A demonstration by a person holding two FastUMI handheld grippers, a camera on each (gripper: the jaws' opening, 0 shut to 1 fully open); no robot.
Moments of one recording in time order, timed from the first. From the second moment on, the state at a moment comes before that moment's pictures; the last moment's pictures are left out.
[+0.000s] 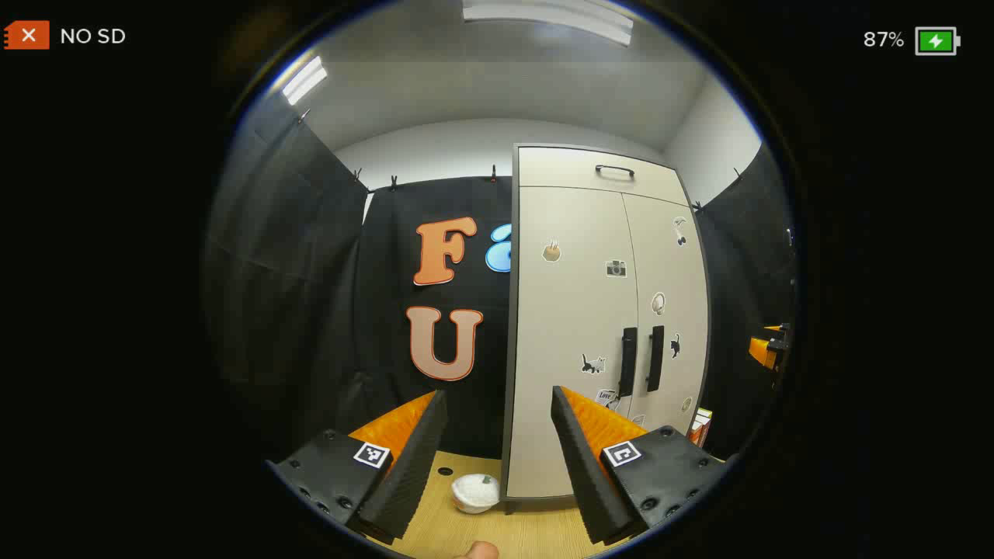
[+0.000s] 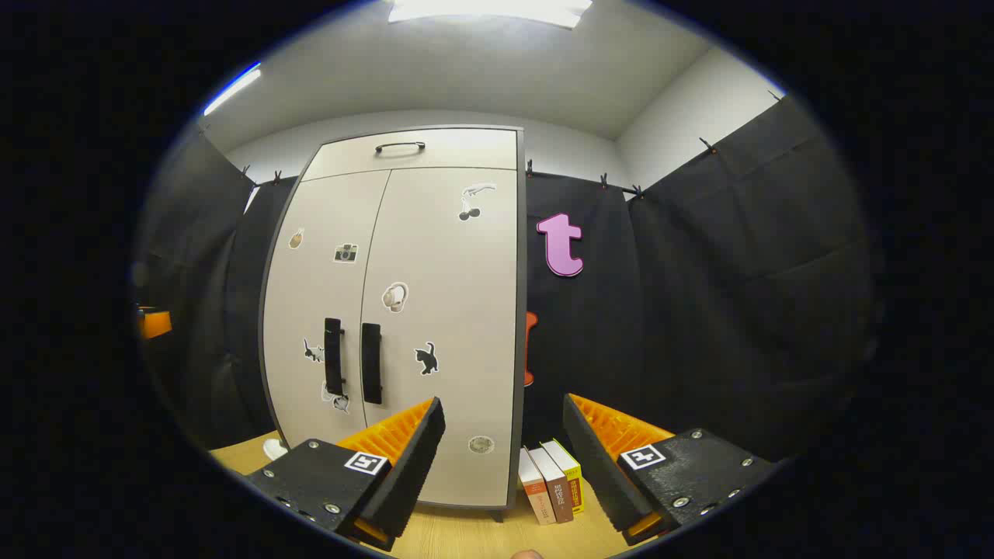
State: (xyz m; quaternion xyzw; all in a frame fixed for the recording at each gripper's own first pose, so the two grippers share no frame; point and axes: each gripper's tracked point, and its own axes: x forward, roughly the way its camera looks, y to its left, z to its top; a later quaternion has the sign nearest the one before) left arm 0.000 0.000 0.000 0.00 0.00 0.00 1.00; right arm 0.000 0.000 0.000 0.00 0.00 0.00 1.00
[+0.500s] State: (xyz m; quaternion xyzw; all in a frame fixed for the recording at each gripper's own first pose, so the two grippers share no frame) left arm -0.005 -0.001 0.000 0.00 0.00 0.00 1.00; right arm -0.012 -0.005 0.003 -0.01 0.00 -0.01 1.00
